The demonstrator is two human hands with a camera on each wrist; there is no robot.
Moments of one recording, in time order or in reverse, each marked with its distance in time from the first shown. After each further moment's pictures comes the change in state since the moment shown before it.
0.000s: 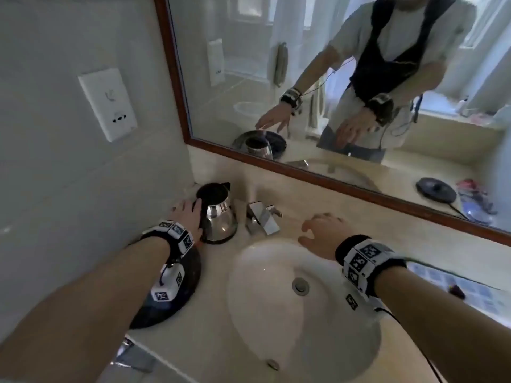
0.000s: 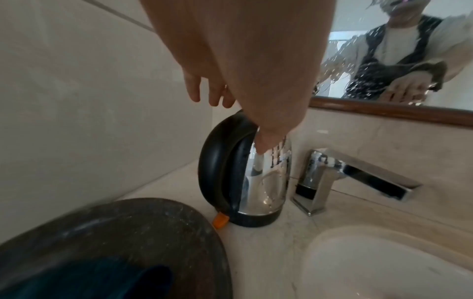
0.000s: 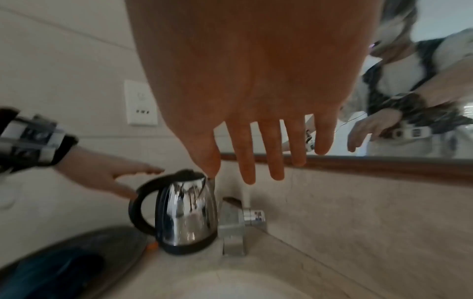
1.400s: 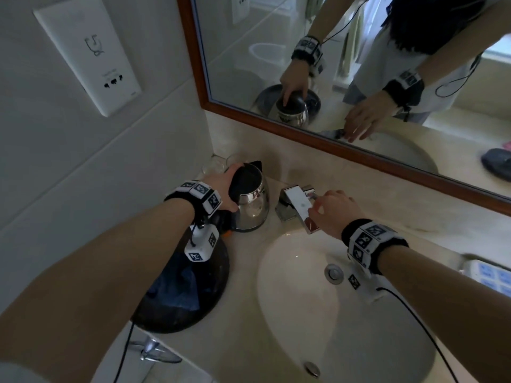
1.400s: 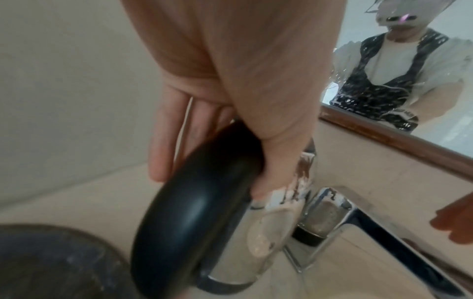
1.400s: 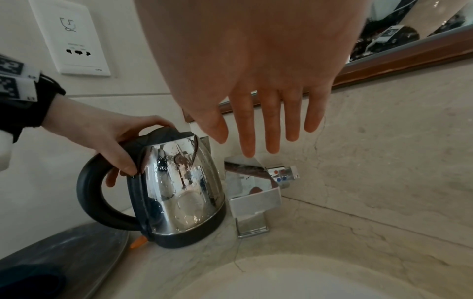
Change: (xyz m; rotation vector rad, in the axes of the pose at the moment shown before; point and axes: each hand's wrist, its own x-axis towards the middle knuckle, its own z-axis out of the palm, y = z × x) left_hand 0.096 -0.027 -0.004 -0.457 -0.267 0.163; right_hand 0.134 -0.055 0.041 0.111 0.014 0.067
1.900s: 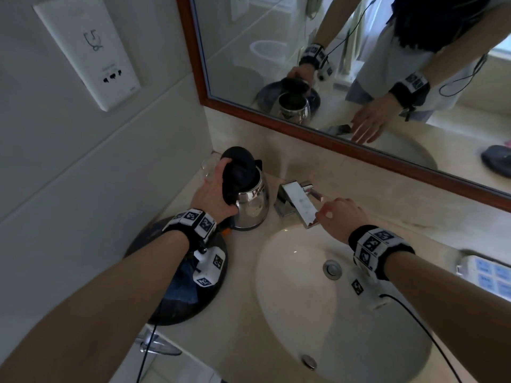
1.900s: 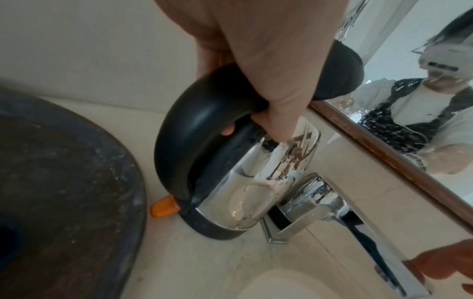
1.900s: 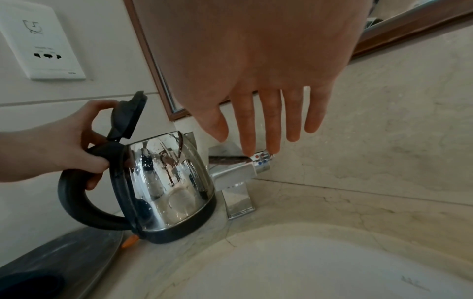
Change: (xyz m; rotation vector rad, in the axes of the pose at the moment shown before) left_hand -0.034 0.005 0.041 -0.388 0.395 -0.042; right_hand -0.012 0.022 0.015 0.088 -0.030 0.074
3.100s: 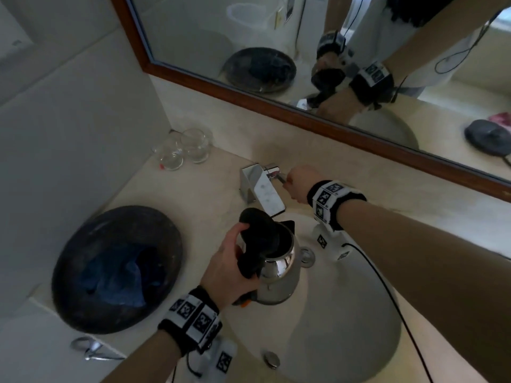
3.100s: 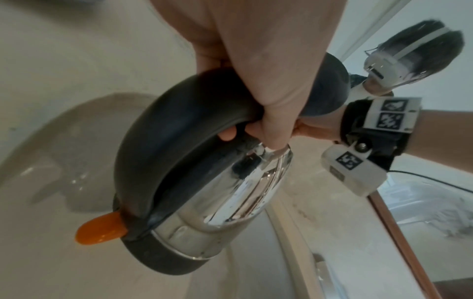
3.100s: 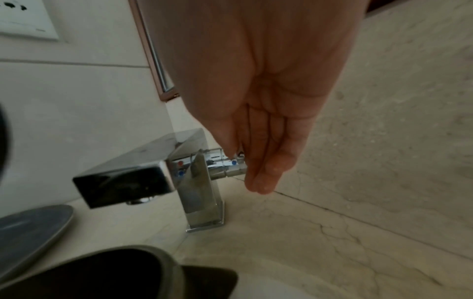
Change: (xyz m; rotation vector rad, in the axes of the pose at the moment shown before) left_hand -0.112 0.049 0.140 -0.315 -0.190 -0.010; right_hand 0.089 0.017 0.004 -0.027 -0.190 -0.079
